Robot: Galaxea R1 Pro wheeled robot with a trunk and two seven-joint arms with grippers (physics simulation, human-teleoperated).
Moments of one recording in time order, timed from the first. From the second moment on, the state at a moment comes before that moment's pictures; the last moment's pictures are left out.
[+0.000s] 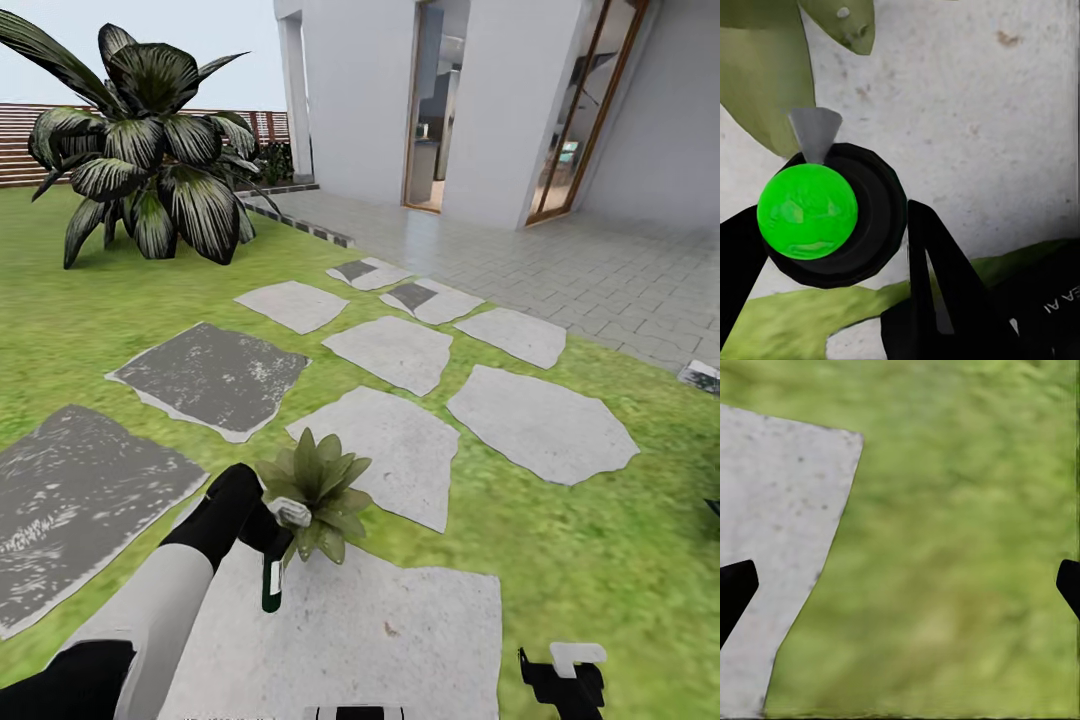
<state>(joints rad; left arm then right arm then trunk) -0.86 -0.07 0.03 -0.66 -0.95 1.02 -1.03 -0.46 -0.11 -0.66 -0.12 0.68 -0.46 -0.10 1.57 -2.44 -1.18</state>
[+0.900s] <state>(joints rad) -0.85 -0.06 0.03 -0.67 -0.99 1.02 -1.03 -0.46 -0.11 -0.66 -0.12 0.68 -0.46 -0.10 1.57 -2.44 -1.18</state>
